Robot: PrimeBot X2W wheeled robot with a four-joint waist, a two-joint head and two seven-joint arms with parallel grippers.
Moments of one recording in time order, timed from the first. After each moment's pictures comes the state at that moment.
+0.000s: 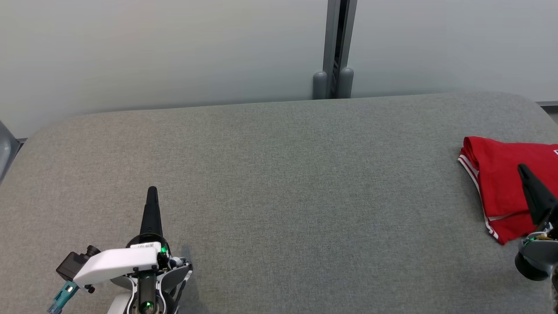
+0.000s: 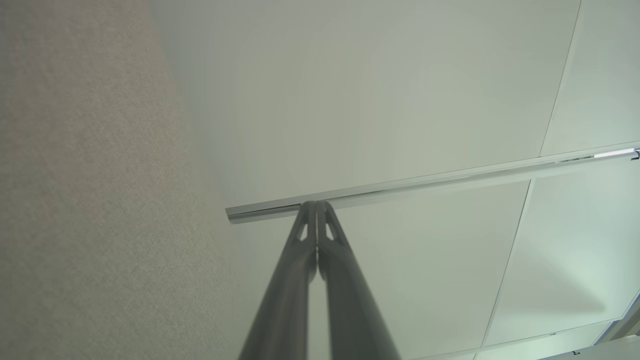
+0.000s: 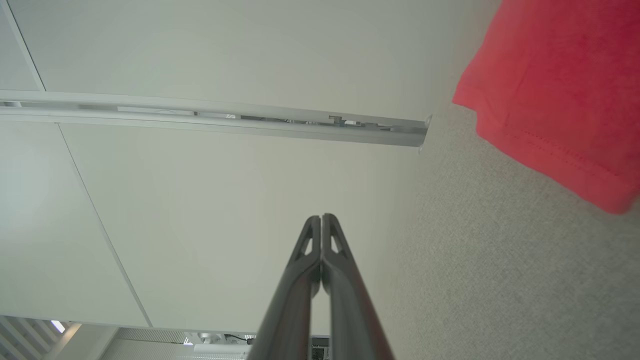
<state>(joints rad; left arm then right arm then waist) -0.17 0.06 -0.19 0.30 -1.60 -0.12 -0.26 -0.35 -0.14 -0.36 0.52 1.50 0.13 0.42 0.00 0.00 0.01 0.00</state>
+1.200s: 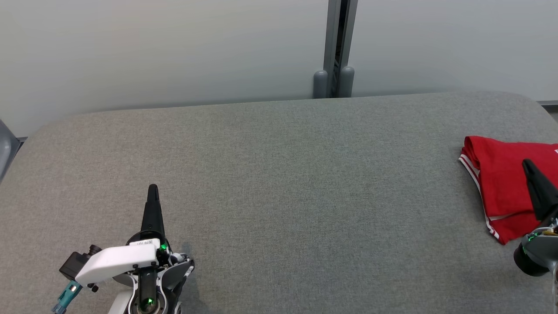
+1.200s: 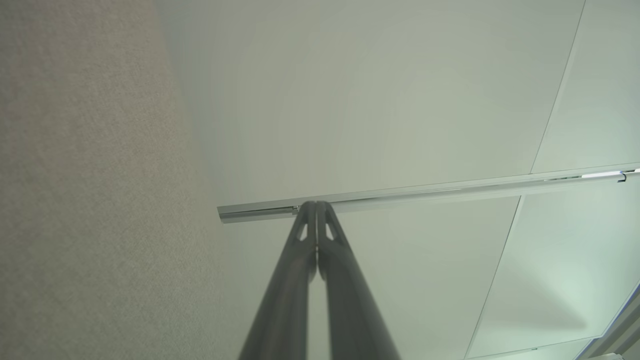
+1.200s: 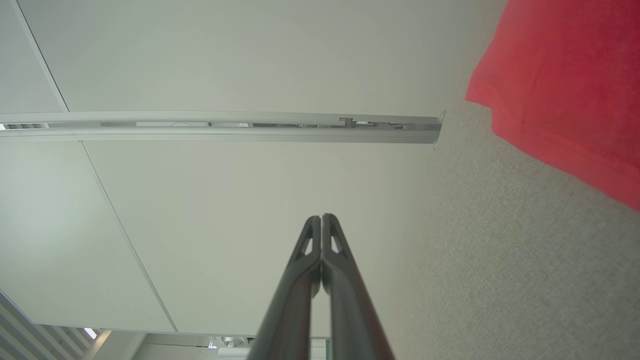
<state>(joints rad) -0.19 0.05 -0.19 0.32 -1.66 -0.13 -0.26 -0.38 -0.14 -0.38 0.55 1.57 0.13 0.45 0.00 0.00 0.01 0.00</state>
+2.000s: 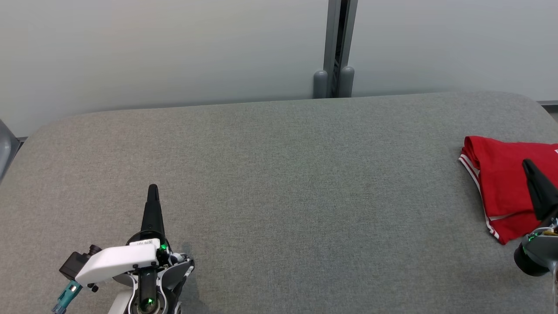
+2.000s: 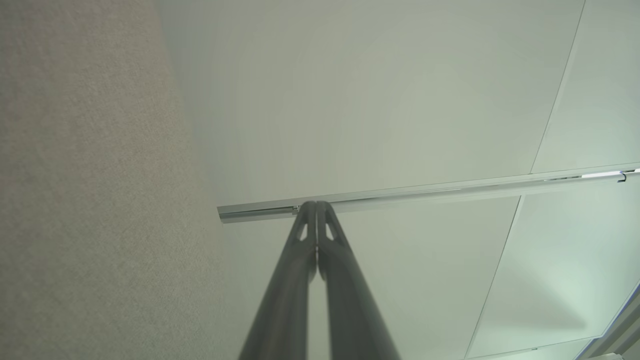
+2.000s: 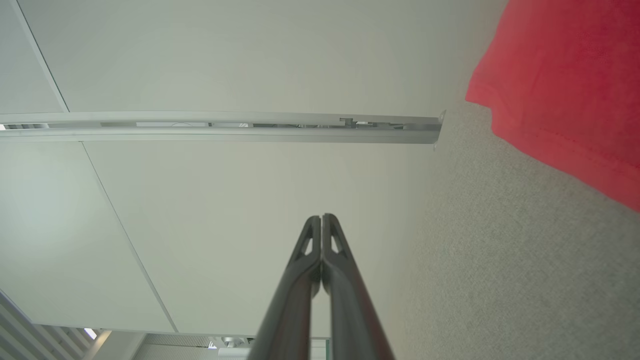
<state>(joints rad) -0.19 0.05 -0.19 0.32 -1.66 -0.13 -0.26 -0.38 -0.14 -0.38 0.55 1.57 0.13 0.45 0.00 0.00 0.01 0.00</state>
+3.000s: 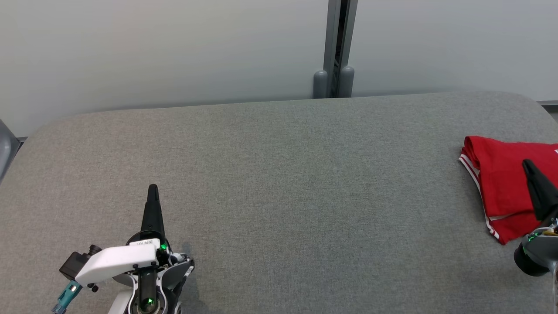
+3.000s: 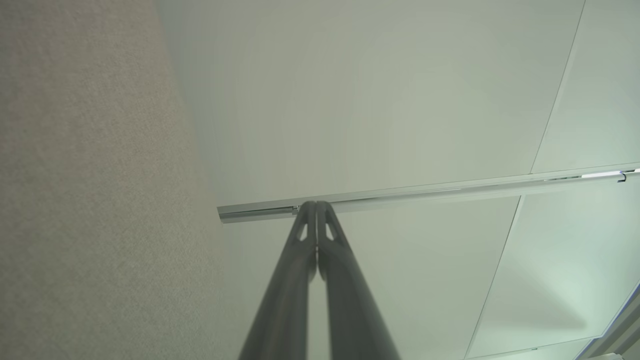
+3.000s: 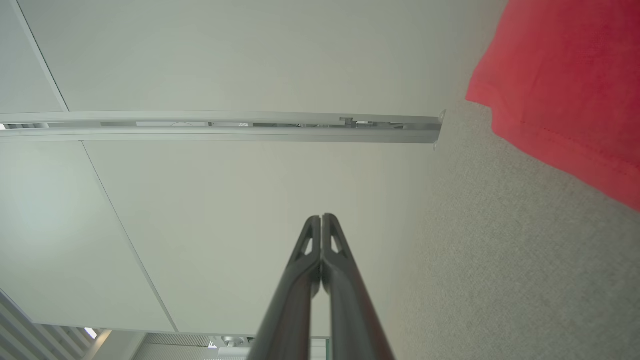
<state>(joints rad) -0.19 0.05 -0.19 0.32 -1.66 -0.13 -0.26 -0.39 -0.14 -0.38 0.55 1.57 0.13 0.45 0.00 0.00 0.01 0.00</state>
